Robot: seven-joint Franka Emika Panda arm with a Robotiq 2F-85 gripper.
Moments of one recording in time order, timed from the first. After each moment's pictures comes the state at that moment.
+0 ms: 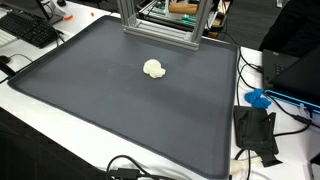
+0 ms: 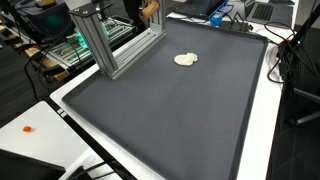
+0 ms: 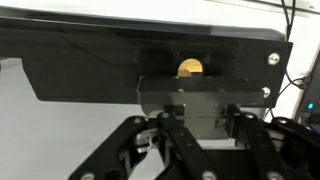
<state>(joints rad) 0.14 -0.67 0.14 -2.53 0.17 1.85 0.06</state>
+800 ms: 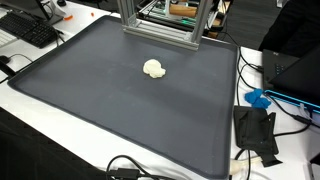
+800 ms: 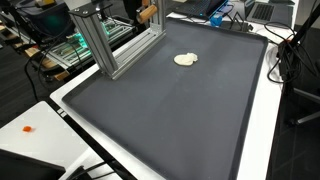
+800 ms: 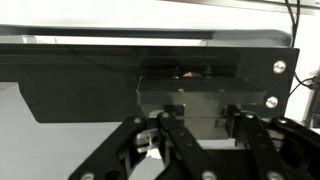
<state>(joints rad) 0.14 -0.69 0.16 -2.57 0.17 1.86 0.13</state>
